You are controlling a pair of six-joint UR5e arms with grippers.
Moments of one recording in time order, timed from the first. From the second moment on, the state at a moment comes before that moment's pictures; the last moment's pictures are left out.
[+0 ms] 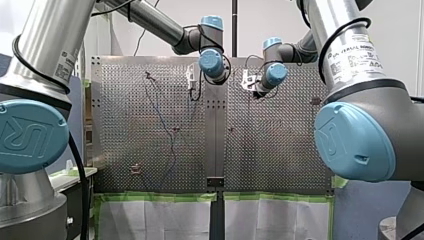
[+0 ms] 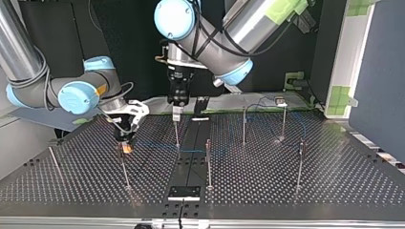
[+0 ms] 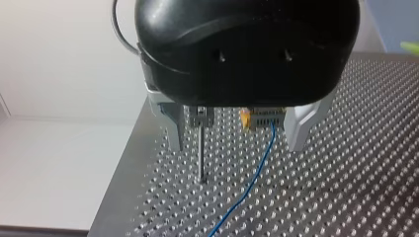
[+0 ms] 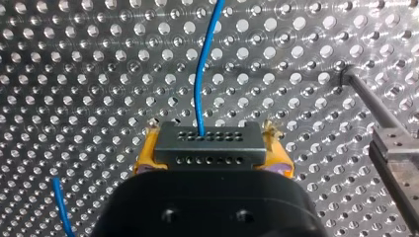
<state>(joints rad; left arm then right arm) -0.71 -1.85 -1.52 -2.88 -2.14 -1.60 1.99 -1.11 1.32 -0.04 1.50 1.64</state>
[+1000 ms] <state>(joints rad) -0.66 -2.04 -1.26 -2.79 -2.24 -1.57 1.98 -1.11 1.32 -0.04 1.50 1.64</state>
